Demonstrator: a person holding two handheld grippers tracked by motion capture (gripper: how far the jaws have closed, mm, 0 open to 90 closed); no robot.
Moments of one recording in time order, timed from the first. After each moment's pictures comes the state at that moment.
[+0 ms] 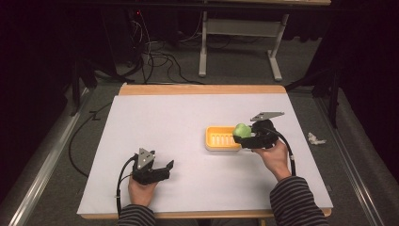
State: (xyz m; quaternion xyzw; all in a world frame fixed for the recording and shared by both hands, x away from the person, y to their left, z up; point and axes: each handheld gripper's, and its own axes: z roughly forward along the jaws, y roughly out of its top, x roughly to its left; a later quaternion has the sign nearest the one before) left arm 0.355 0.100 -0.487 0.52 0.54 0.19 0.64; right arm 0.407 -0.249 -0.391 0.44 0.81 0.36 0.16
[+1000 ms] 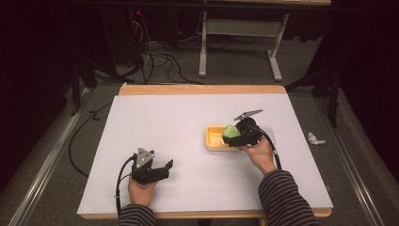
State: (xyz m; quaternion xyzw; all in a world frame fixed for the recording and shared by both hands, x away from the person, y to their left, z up) left arm 0.358 0.101 -0.486 0.52 0.55 0.18 0.63; right arm 0.436 -0.213 -0.418 0.45 0.83 0.30 0.13
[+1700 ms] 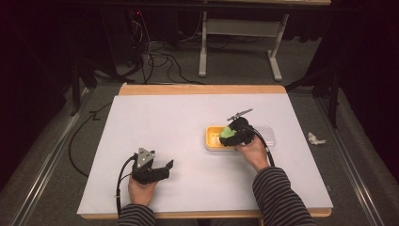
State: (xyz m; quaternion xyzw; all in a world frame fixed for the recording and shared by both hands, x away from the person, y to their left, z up) left arm 0.359 0.100 -0.487 0.53 0.55 0.18 0.62; right arm 0.451 -0.199 -0.434 0.47 0.84 0.25 0.13
